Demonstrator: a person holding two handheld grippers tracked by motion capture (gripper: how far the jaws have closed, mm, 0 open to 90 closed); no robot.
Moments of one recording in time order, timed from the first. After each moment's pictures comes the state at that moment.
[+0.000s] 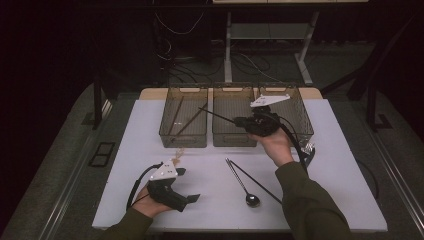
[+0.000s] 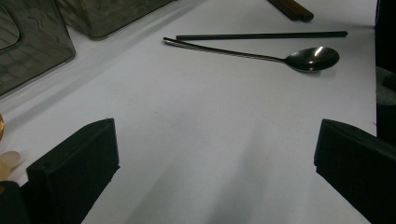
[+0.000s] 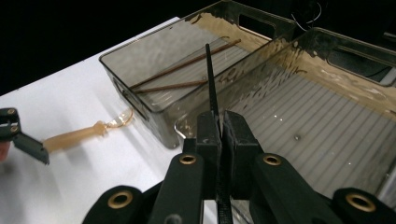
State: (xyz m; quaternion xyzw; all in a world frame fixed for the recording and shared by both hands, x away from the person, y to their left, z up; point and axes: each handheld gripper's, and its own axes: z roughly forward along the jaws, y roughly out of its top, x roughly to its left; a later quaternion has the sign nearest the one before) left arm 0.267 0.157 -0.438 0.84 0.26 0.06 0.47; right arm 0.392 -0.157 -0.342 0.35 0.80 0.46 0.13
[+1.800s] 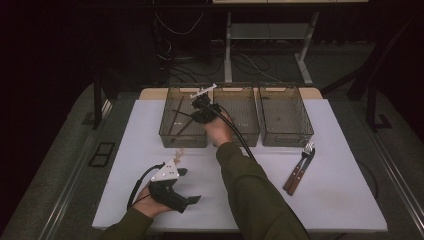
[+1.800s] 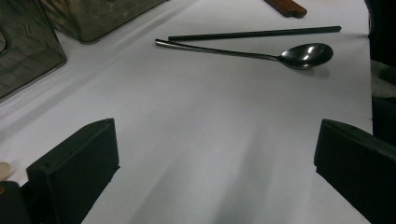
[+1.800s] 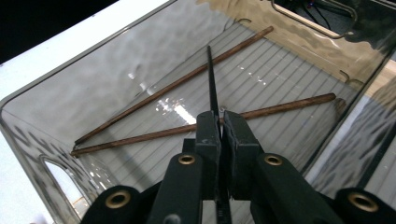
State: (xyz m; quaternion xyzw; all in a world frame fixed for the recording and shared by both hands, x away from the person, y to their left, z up) left arm 0.267 0.154 -0.437 0.85 0.24 0.06 0.47; right arm 0.475 -0.005 -0.383 0.38 0.84 0.37 0.13
